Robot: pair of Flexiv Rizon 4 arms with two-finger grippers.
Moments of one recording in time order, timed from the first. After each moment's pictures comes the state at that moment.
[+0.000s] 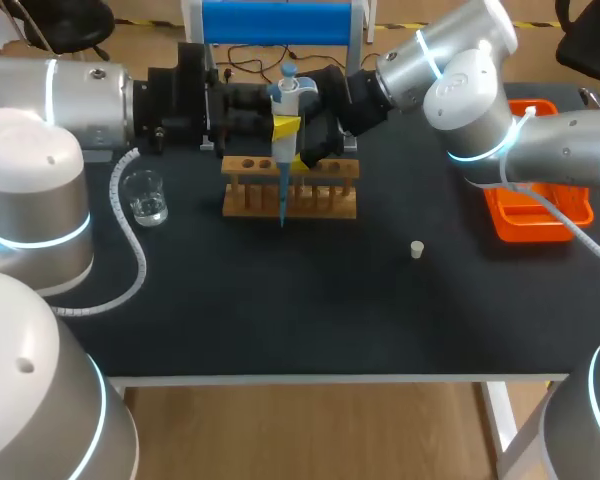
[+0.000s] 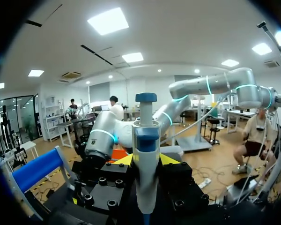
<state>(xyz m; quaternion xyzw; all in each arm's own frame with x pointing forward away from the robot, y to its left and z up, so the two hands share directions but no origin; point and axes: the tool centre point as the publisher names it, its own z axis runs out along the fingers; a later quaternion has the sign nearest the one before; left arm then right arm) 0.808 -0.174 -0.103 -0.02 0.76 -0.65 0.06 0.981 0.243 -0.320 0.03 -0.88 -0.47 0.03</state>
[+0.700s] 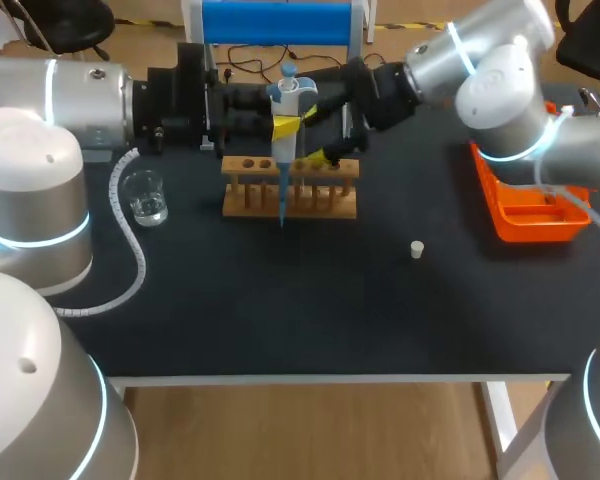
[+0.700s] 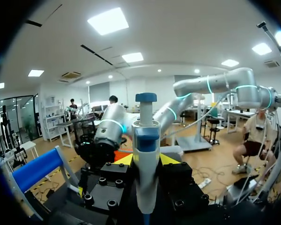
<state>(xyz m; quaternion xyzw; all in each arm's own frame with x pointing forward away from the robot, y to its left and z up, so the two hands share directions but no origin) 0.808 -0.173 -0.103 -0.02 0.76 -0.65 0.06 0.958 0.204 -0.287 0.04 -0.88 -0.47 0.01</state>
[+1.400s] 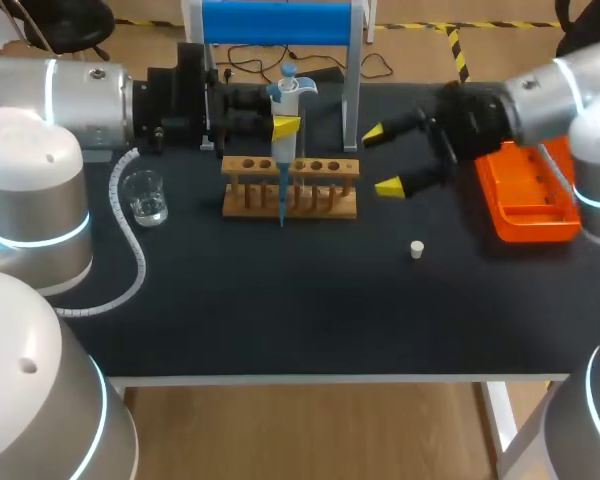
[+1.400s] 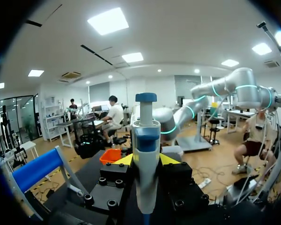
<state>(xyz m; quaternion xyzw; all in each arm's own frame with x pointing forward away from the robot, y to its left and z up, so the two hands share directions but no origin) 0.808 -0.173 -0.103 -0.02 0.76 -0.65 0.06 0.839 0.122 -0.231 0.08 -0.81 -0.58 0.02</state>
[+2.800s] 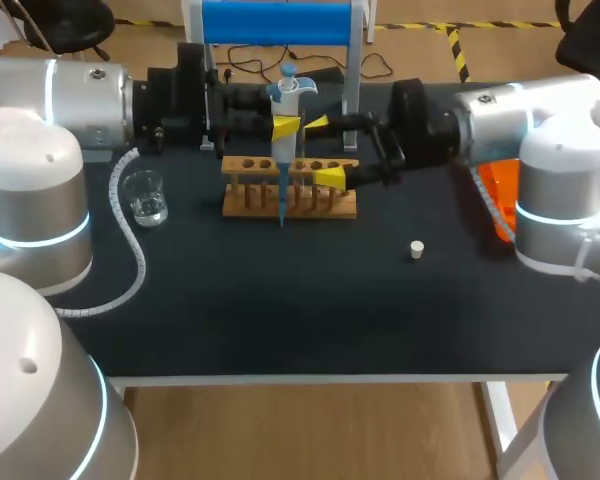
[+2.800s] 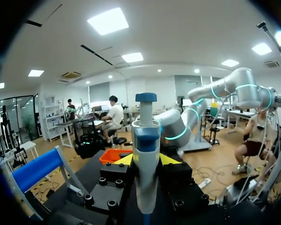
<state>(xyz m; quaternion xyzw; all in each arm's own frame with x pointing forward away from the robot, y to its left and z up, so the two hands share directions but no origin) 0.808 -0.173 -0.103 -0.02 0.76 -0.65 0.06 0.802 0.217 -0.170 0.04 -0.72 -0.69 0.07</state>
